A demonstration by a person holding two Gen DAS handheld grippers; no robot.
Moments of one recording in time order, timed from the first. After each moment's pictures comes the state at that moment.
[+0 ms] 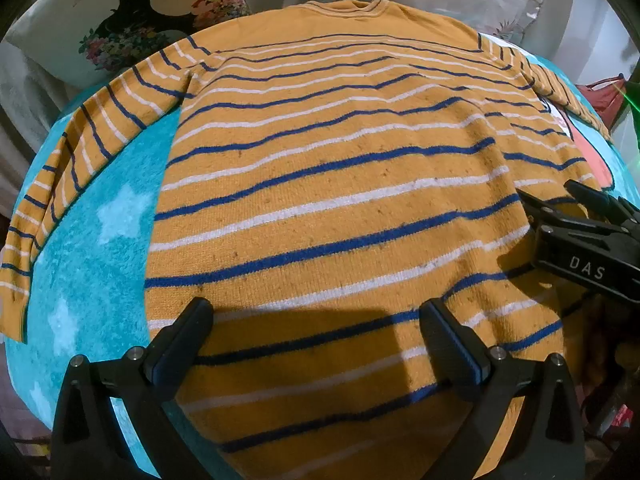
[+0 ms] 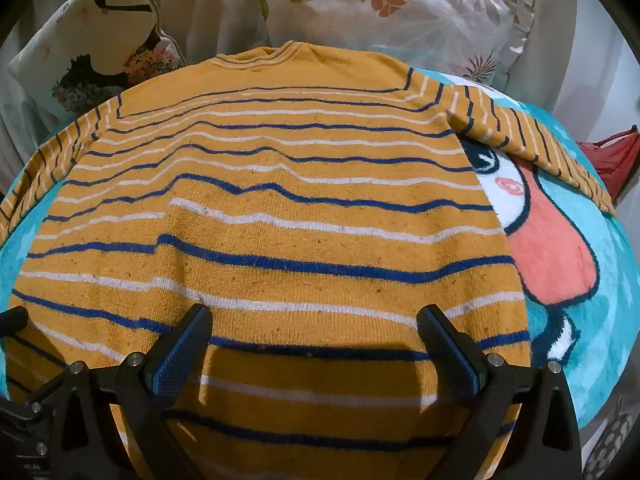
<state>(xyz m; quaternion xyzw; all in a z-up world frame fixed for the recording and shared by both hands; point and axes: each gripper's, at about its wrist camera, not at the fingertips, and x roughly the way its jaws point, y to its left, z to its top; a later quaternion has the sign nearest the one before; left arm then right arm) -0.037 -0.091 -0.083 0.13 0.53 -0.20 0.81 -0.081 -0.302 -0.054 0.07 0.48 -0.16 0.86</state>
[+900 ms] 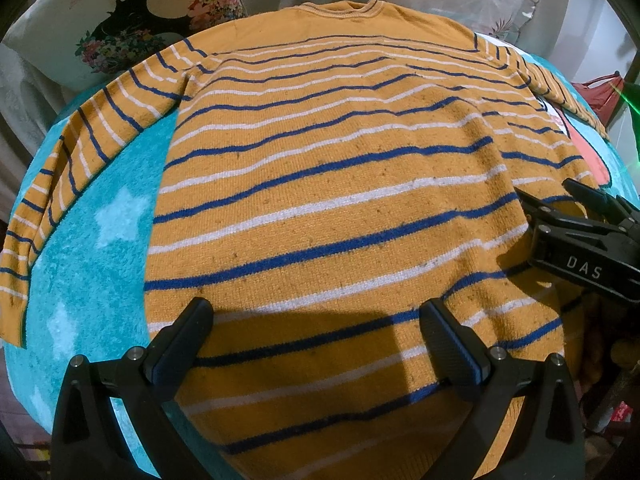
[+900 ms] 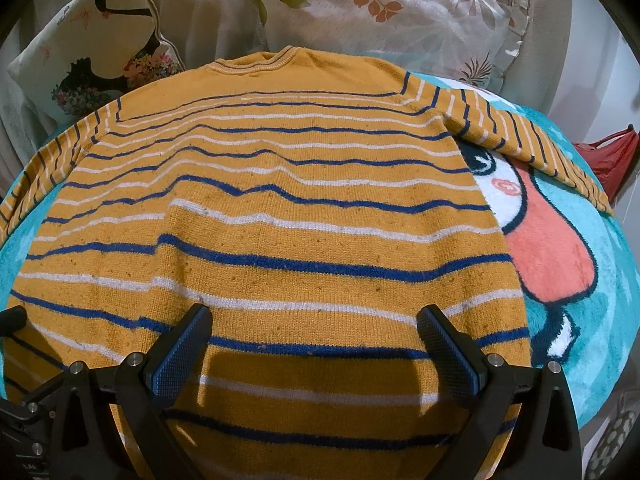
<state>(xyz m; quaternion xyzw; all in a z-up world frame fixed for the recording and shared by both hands) -0.038 -0.091 -0.082 0.14 0.53 -0.21 0.81 -0.084 -0.299 -0.054 0.07 0.47 -0.16 0.87</state>
